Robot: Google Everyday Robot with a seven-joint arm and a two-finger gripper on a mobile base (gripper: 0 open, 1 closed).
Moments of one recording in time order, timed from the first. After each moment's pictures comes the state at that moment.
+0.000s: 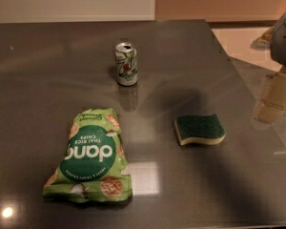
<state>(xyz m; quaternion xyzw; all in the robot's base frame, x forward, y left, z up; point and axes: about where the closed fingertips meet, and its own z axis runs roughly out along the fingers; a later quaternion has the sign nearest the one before) 0.438 -0.217 0.976 -0.60 0.78 -0.03 0.16</state>
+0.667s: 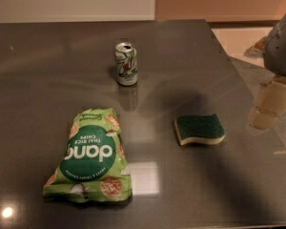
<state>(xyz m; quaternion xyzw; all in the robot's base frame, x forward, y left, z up) 0.440 -0.213 0.958 -0.61 0.77 -0.02 0.16</state>
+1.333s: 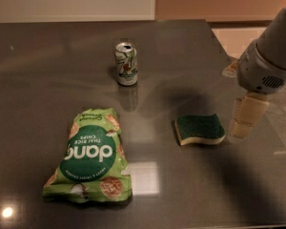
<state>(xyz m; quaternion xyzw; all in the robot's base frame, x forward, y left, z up) 0.460 -0.198 0.900 -0.64 0.76 0.02 0.13</state>
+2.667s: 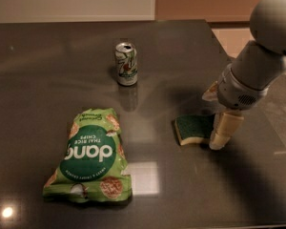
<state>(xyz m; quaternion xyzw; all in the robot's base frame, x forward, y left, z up) 0.473 -0.176 0.835 -0.67 0.73 0.06 0.12</state>
